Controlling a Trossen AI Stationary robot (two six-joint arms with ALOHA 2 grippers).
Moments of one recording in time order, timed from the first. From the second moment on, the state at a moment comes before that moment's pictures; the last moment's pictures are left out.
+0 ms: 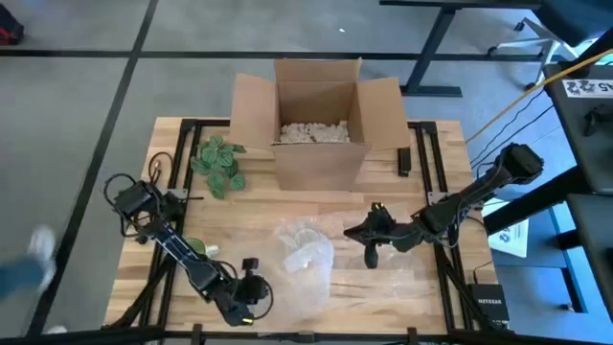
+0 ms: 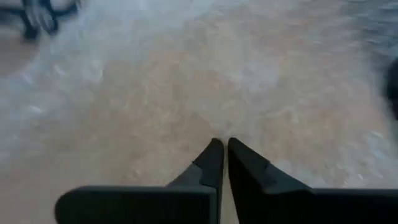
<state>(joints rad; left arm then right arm) -0.82 1.81 1.02 -0.19 -0.50 -0.65 0.55 1.23 0.53 0.21 0.56 0.62</state>
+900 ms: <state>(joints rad) -0.80 1.64 1.05 -0.30 -0.45 -0.71 0.55 1.23 0.53 0.21 0.55 0.62</state>
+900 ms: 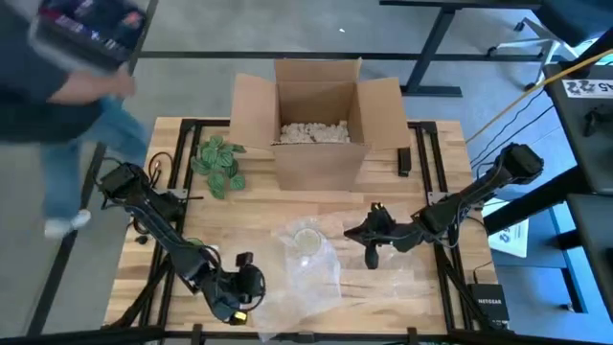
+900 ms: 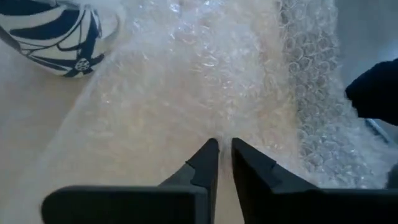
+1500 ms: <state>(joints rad) -0.78 1.64 1.05 -0.33 -0.44 -0.70 0.55 1.23 0.53 0.21 0.55 0.62</state>
